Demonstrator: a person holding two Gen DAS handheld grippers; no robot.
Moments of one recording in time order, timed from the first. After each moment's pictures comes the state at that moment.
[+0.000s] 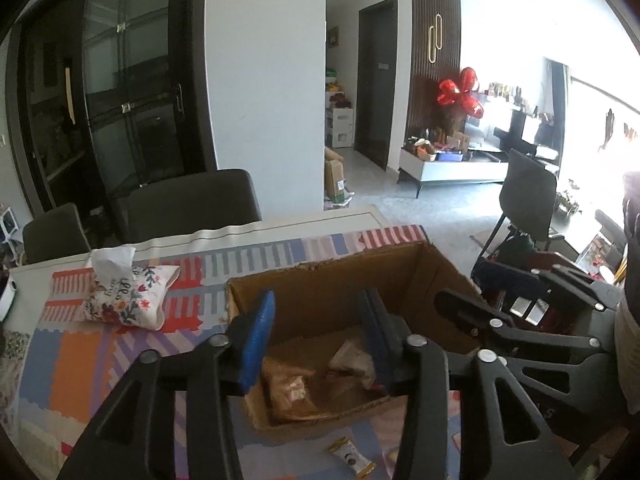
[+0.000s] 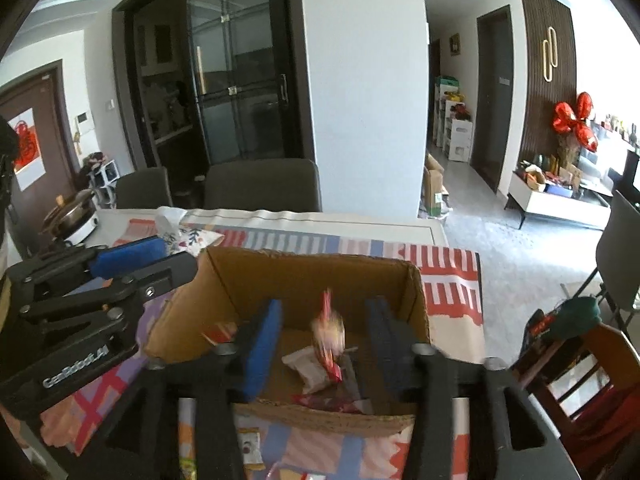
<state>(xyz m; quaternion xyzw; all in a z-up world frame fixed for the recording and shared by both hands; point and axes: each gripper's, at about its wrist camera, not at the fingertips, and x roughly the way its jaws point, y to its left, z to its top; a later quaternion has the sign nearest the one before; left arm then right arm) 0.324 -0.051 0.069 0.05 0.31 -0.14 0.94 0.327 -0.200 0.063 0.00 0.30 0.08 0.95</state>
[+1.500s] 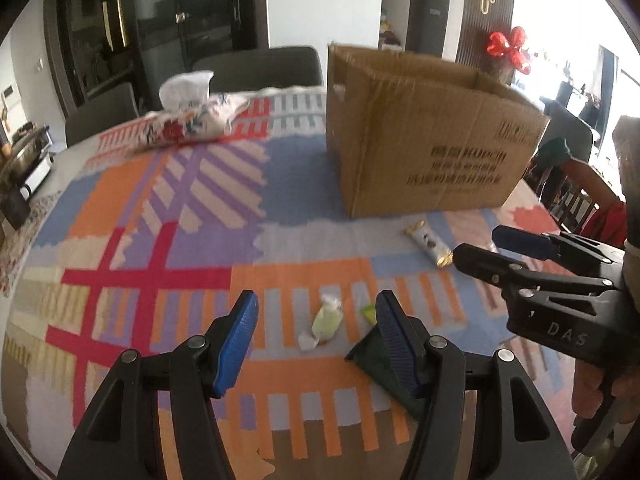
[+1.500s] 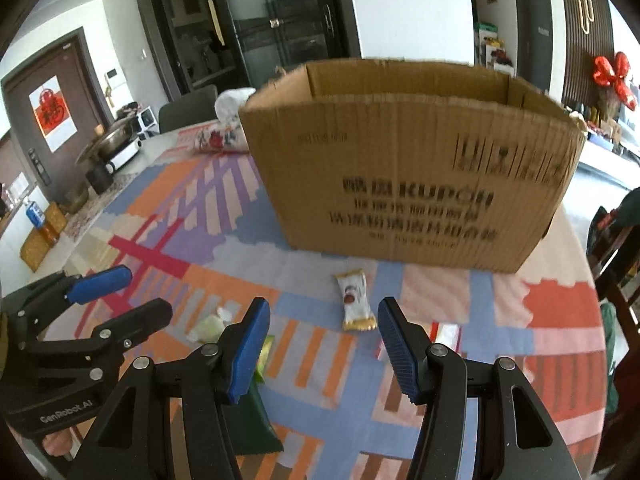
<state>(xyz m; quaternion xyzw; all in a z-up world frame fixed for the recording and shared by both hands) 0.194 0.041 -0.067 0.02 0.43 -0.07 0.90 0.238 -0.123 -0.071 0.02 0.41 0.16 0.90</state>
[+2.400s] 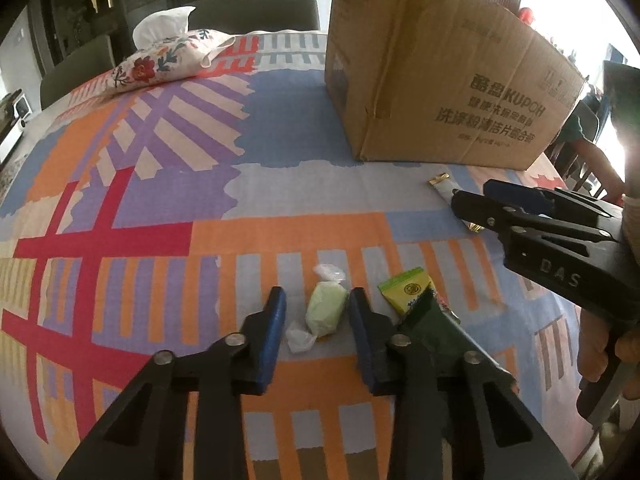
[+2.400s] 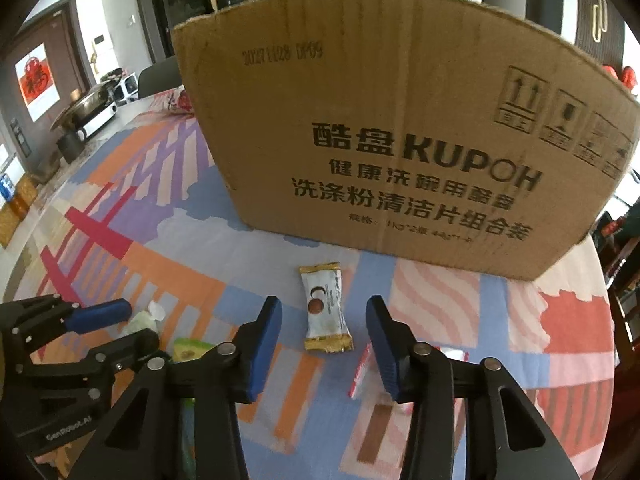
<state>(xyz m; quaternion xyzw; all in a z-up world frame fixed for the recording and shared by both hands) 0.227 0.044 -0.124 0.00 0.50 -0.09 0.86 0.289 -0.114 -0.115 -0.04 0.45 0.14 0.88</state>
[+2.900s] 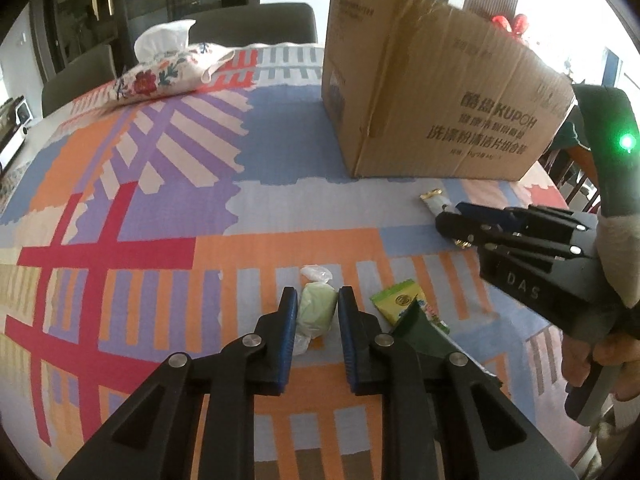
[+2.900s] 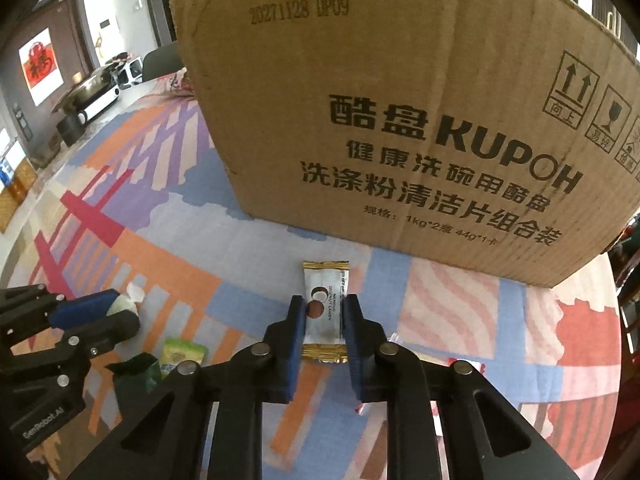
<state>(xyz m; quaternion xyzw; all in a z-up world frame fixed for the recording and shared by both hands) 0.222 0.044 -0.111 0.00 0.48 -0.09 0.87 0.294 -0.102 -0.128 -0.05 0.46 0.15 0.87</state>
